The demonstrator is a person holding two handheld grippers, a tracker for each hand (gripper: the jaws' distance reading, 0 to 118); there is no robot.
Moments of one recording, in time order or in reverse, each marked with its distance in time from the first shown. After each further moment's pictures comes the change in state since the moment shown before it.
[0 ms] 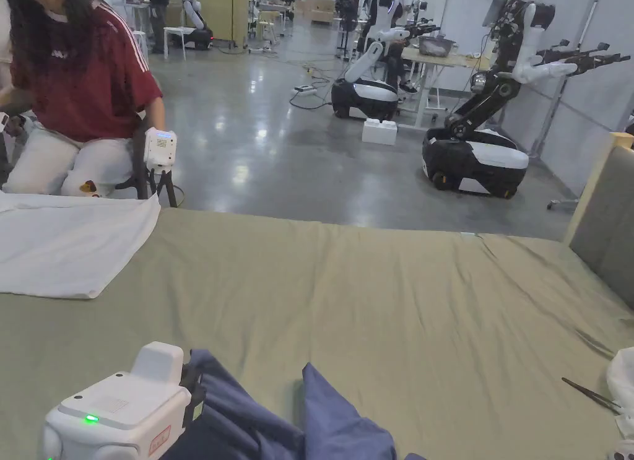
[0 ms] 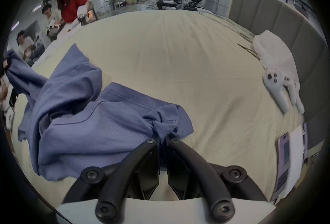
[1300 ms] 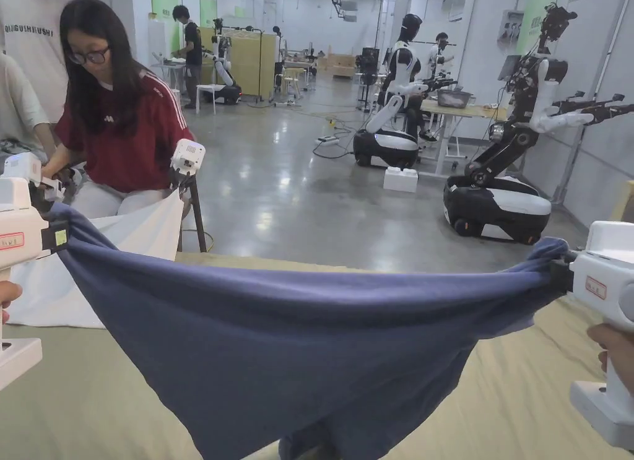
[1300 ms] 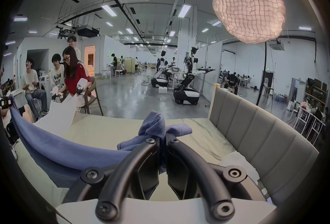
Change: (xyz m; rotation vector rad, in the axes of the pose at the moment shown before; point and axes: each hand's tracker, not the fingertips) left arm -0.209 0.202 0.096 0.244 0.292 0.165; right arm 0.014 0.253 0.254 0.701 -0.095 0.000
